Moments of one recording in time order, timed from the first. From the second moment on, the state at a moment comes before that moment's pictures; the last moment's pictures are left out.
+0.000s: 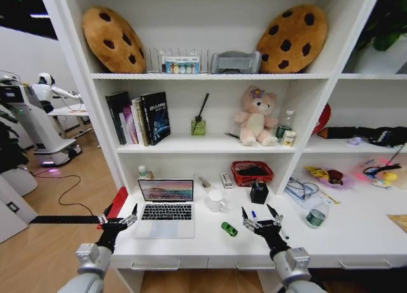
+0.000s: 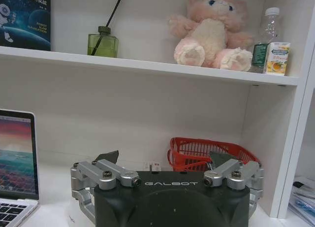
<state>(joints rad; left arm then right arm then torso) 1.64 -1.37 -0.78 -2.18 -0.25 0.11 0.07 -1.75 1.46 0.63 2.35 0.03 -0.19 -0.06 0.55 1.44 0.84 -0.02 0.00</state>
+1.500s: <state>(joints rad) 0.76 -1.07 -0.14 -1.90 -0.76 0.62 -0.49 -1.57 1.28 0.65 2.18 0.15 -0.24 0.04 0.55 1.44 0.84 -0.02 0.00</state>
